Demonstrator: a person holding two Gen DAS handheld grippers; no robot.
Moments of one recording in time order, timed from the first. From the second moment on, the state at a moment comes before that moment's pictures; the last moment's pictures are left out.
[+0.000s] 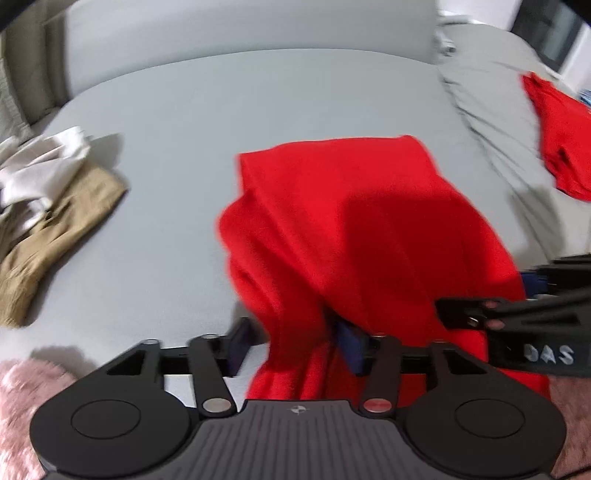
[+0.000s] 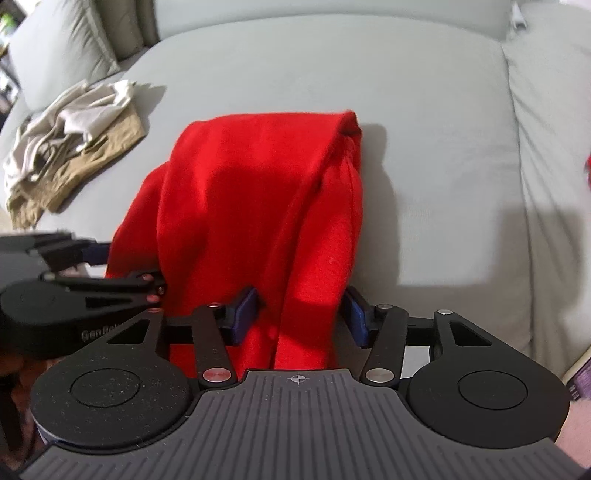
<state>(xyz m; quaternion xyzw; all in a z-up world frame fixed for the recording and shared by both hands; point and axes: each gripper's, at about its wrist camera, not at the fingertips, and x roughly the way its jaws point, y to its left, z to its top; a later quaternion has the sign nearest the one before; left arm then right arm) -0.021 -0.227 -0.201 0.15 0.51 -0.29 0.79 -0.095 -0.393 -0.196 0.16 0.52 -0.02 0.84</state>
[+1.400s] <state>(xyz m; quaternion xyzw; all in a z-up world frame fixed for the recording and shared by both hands) -0.065 -0.632 -0.086 0.19 0.36 -0.50 0.77 -0.162 -0.729 -0.052 0.13 0.44 -0.26 0.85</state>
